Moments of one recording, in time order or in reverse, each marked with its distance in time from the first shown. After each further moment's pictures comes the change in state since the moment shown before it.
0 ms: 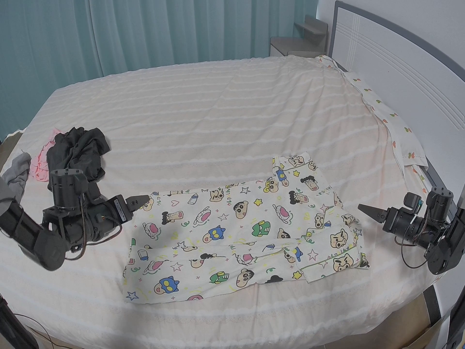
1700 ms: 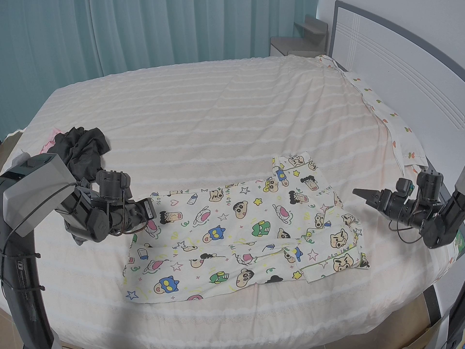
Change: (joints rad) left arm 0.028 0.441 -0.453 0.204 0.034 0.069; right arm -0.006 0.033 -0.270 0.304 0.038 0.091
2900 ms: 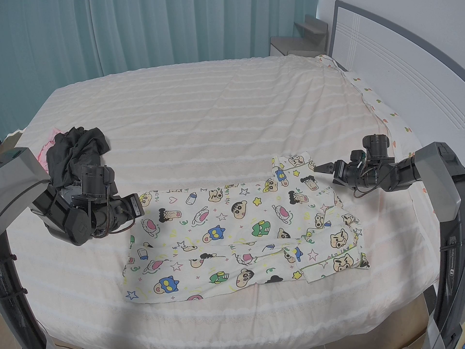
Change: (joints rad) left arm -0.002 -0.193 0.164 -0.013 0.050 0.003; right arm 0.145 0.389 -1.036 0.863 -0.151 -0.083
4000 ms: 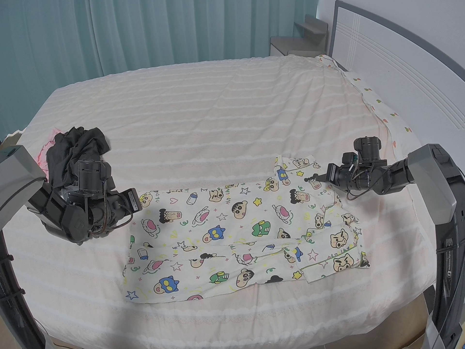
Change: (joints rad) left arm 0.008 -0.025 -0.009 0.001 -0.001 0.001; right arm 0.042 0.022 -0.010 -0.008 -0.036 -0.016
